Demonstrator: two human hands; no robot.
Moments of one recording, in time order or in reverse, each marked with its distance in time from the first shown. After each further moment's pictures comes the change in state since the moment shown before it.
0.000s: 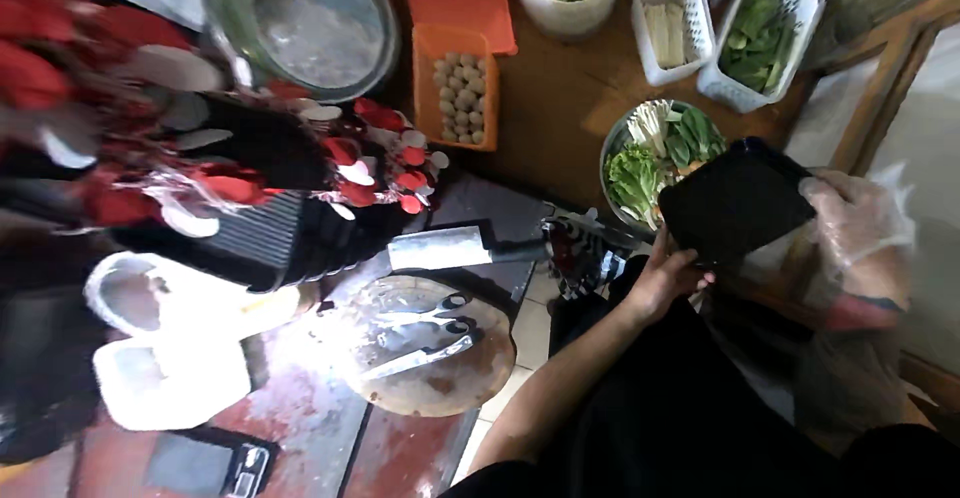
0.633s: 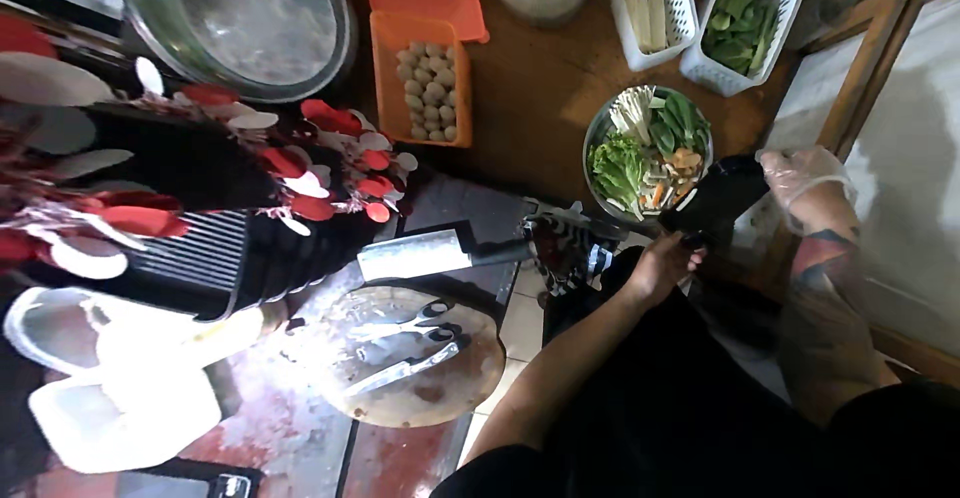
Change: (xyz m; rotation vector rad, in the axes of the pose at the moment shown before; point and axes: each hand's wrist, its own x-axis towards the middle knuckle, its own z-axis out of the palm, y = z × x) left_hand 0.036 -0.029 -0.008 -0.158 0.009 -0.137; right_hand 0.042 -0.034 0.019 -0.322 -0.125 0.151
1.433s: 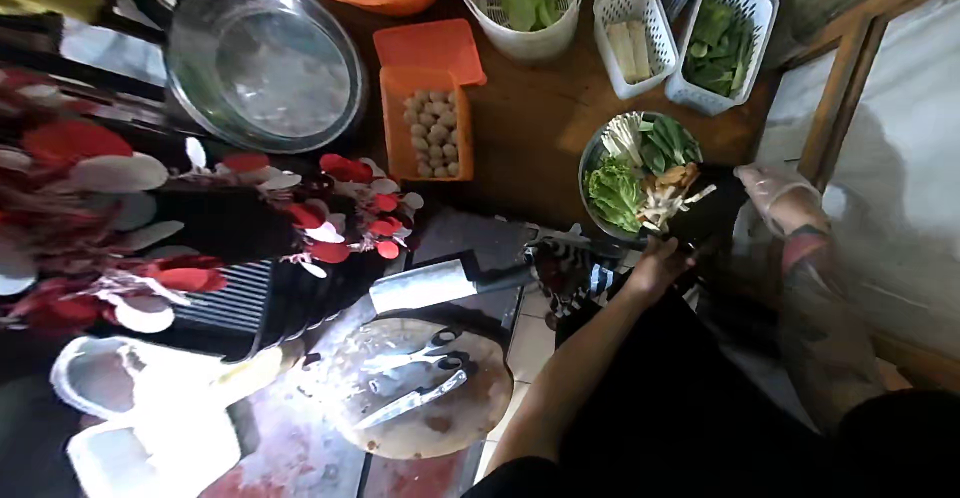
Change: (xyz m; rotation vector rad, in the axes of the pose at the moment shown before) left_hand 0.032 0.007 -0.011 0.130 0.065 0.028; right_hand 0.052 0.018 0.024 -0.001 -0.137 0.026
